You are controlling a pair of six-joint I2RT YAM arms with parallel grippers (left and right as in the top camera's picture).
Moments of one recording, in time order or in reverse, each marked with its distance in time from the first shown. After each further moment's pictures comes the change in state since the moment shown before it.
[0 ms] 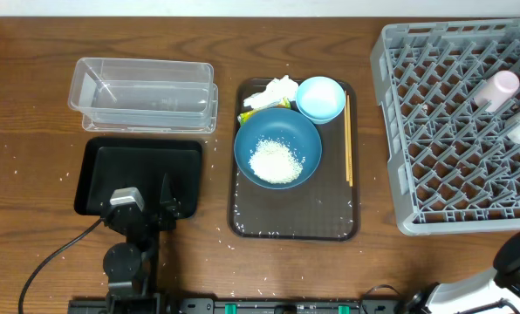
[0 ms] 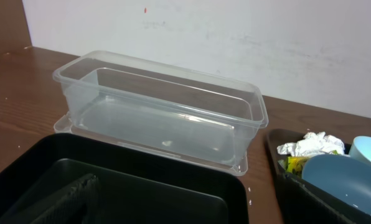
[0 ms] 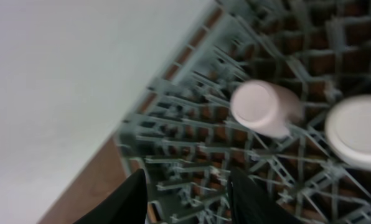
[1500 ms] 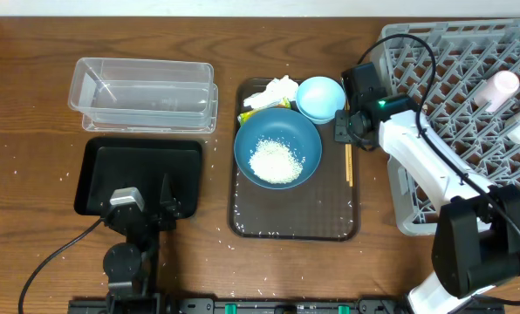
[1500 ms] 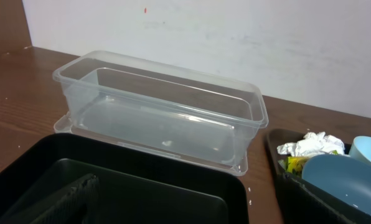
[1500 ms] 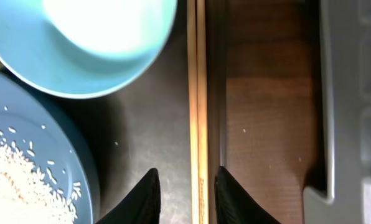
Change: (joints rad) left arm 0.000 0.000 0.000 0.000 0.000 0.000; right arm 1.000 -0.001 -0.415 0.018 0.698 -0.021
